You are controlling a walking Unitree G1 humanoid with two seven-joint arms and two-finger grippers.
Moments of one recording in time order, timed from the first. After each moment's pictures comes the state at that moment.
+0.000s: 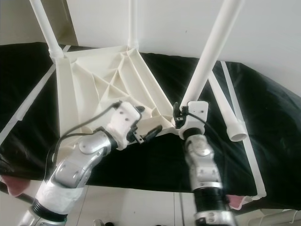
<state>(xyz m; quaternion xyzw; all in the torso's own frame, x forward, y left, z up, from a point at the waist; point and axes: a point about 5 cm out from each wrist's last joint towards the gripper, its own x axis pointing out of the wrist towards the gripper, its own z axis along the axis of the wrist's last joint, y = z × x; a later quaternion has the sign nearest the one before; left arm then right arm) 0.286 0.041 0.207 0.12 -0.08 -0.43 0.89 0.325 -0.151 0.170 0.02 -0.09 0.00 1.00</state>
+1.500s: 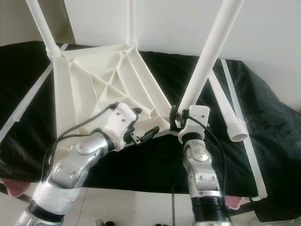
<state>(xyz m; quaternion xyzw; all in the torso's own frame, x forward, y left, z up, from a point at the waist) 0.285 0.045 0.200 0.13 -0.07 -0.43 0.89 0.316 -0.159 0.174 0.01 -0.09 0.02 1.00</state>
